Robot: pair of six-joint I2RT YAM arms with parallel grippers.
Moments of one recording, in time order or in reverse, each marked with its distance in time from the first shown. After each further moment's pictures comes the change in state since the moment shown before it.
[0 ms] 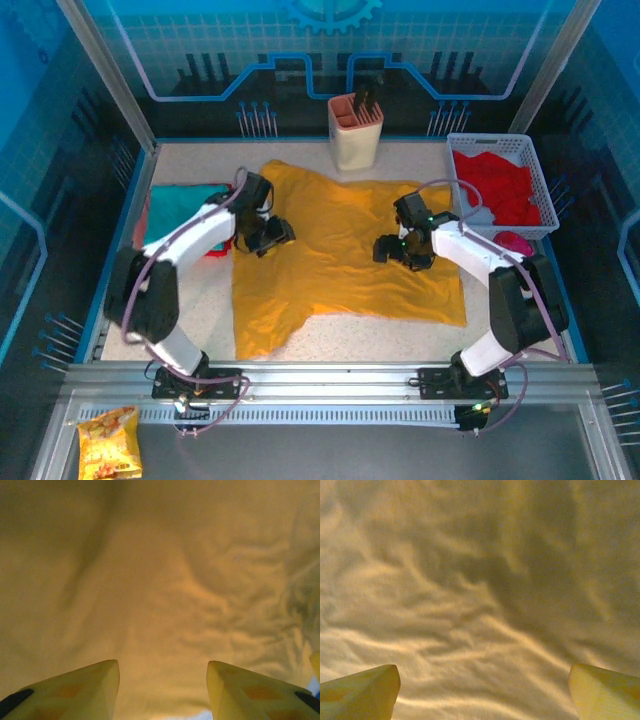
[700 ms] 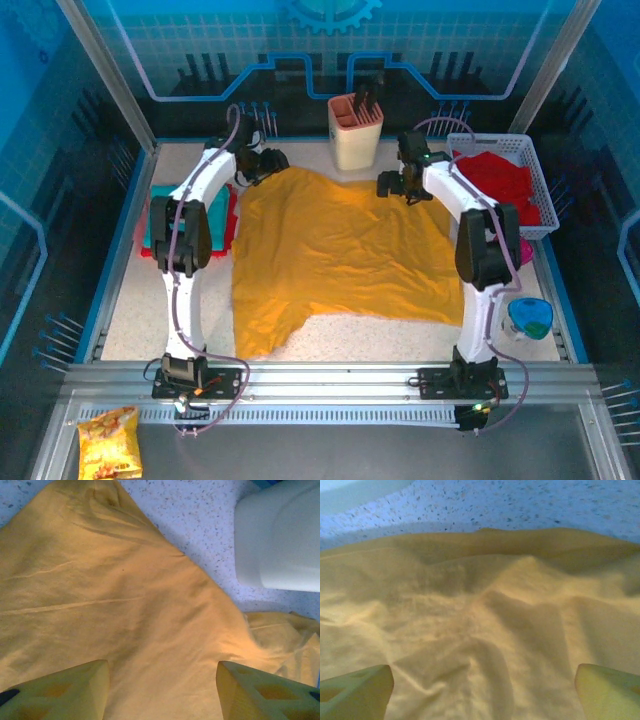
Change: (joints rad) left arm 0.204 0.535 0.724 0.029 0.044 0.189; right arm -0.132 0.508 0.705 -0.049 0.137 -0.220
